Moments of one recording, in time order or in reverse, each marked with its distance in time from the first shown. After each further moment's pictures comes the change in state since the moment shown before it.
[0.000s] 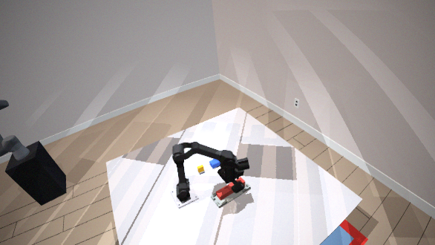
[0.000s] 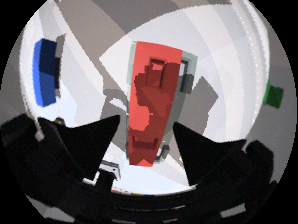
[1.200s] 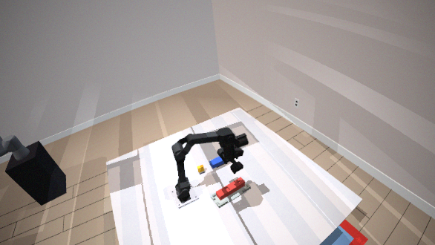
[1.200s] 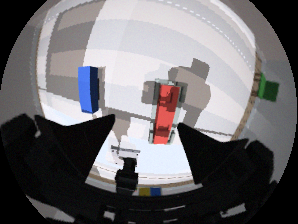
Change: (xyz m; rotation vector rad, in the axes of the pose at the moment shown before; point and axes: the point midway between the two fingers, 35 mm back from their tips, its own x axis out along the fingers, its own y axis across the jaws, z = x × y) arm -0.099 0.052 0.038 0.061 -0.004 0.011
